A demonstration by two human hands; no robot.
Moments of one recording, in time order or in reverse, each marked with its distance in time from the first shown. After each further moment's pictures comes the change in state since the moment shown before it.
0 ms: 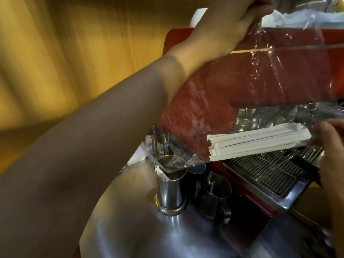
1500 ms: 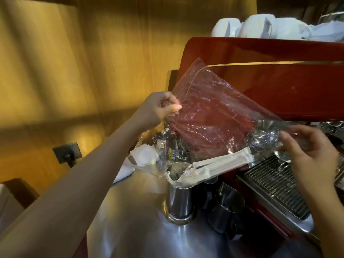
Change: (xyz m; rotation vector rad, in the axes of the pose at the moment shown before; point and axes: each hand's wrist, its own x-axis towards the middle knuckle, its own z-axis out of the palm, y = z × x) left_hand -0.160 -0.098 -0.031 -0.207 -0.027 -0.653; right_hand -0.022 -0.058 0.064 0.205 -0.209 -0.130
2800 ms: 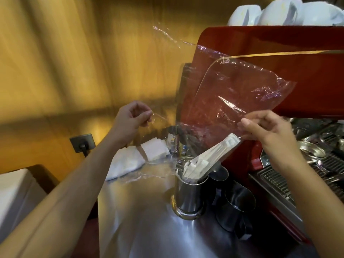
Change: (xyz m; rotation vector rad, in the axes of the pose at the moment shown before) left_hand -0.060 -0.055 -0.037 -0.148 0.288 -0.172; right_hand 0.020 -0.009 0.067 0.244 -0.402 0.181
